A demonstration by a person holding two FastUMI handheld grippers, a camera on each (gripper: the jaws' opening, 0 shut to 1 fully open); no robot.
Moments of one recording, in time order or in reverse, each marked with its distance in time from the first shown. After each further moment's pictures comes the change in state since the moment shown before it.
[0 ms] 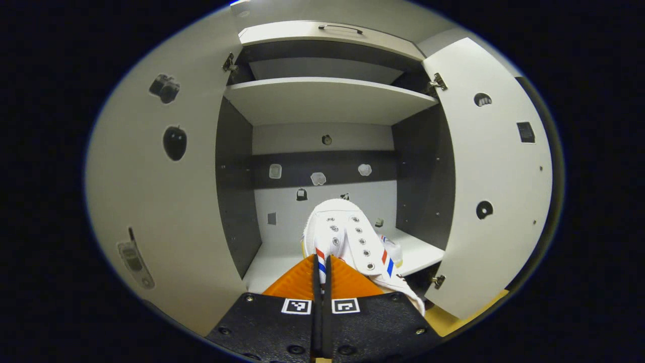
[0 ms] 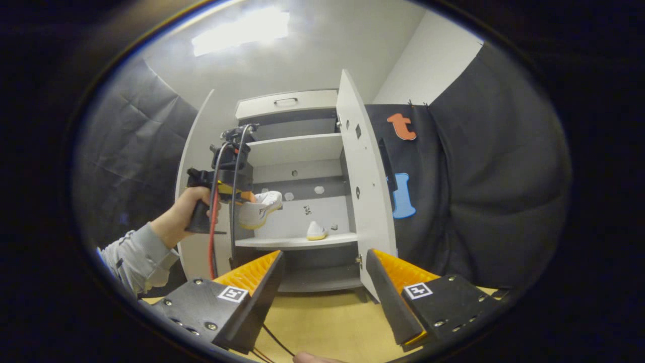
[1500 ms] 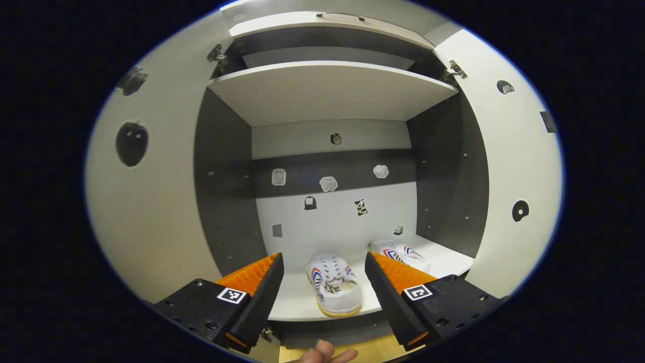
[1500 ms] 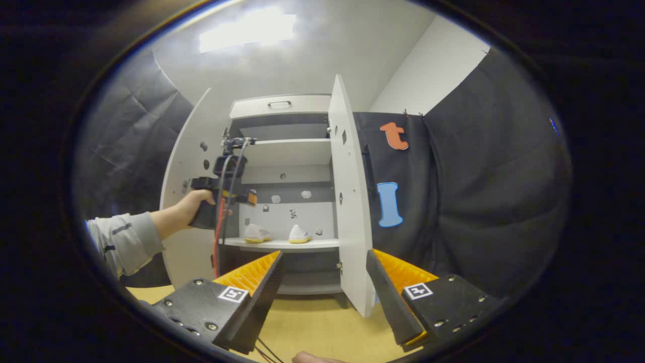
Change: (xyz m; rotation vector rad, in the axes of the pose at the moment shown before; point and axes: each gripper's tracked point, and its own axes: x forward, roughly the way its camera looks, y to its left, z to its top) left arm -0.178 0.014 0.109 0.024 0.010 0.082; right arm 0.005 -0.039 0.005 -0.077 -0.030 -0.070
